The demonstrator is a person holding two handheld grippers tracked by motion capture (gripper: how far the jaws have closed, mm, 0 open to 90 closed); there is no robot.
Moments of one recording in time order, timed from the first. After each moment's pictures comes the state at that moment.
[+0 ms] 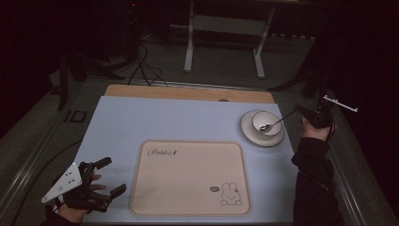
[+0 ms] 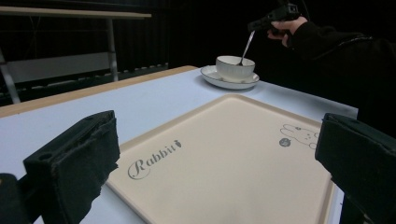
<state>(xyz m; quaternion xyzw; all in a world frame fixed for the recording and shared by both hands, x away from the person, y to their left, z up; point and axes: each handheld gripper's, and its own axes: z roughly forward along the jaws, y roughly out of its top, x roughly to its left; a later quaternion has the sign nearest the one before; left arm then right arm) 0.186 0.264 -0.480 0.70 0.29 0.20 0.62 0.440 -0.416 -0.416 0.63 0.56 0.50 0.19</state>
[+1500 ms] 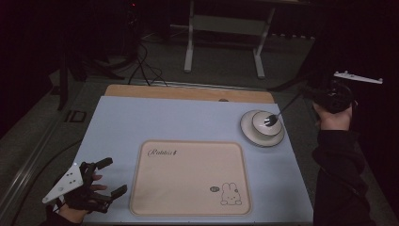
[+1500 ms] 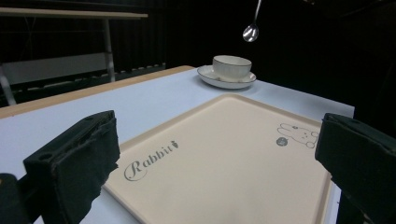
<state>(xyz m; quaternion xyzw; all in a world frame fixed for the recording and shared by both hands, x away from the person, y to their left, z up) 0.186 0.262 -0.480 0.70 0.28 0.20 0.62 0.402 -0.379 -0.299 0.48 0.68 0.51 0.21</state>
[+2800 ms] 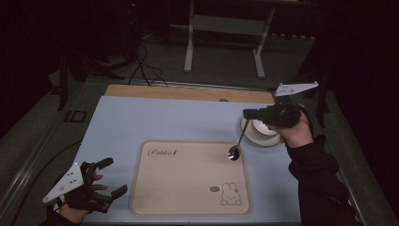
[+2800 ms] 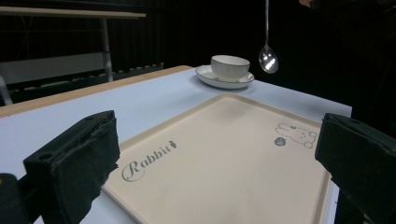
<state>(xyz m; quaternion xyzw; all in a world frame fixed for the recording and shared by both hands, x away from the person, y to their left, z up) 0.187 0.261 -0.480 0.70 0.28 0.20 0.62 0.370 -0.257 -0.317 0.25 0.83 0.49 0.05</state>
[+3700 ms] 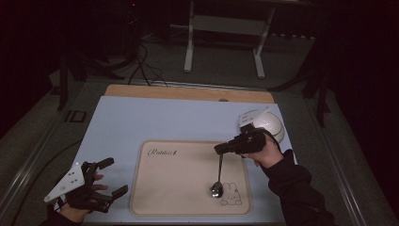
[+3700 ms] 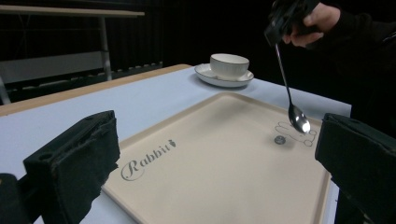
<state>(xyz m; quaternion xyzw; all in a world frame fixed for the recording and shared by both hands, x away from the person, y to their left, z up) 0.188 0.260 -0.481 0.71 0.28 0.20 0.62 0.356 -0.199 -0.402 0.17 0.87 0.45 -0.12</state>
